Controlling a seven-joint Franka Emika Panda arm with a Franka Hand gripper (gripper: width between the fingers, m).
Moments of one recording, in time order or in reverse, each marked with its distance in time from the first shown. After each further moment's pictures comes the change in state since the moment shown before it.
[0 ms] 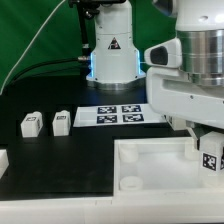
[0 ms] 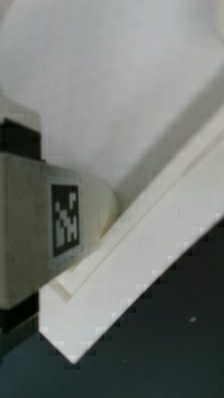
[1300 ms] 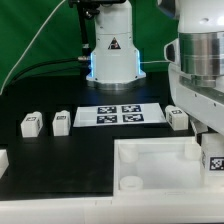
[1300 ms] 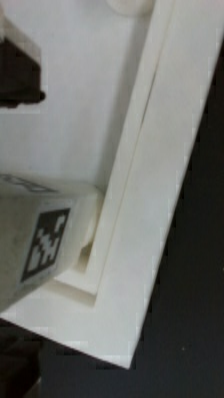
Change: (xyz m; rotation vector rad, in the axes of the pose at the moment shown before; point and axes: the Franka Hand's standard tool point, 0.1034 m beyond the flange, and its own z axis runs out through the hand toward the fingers) arm 0.001 0.001 0.001 -0.001 -0.009 0.178
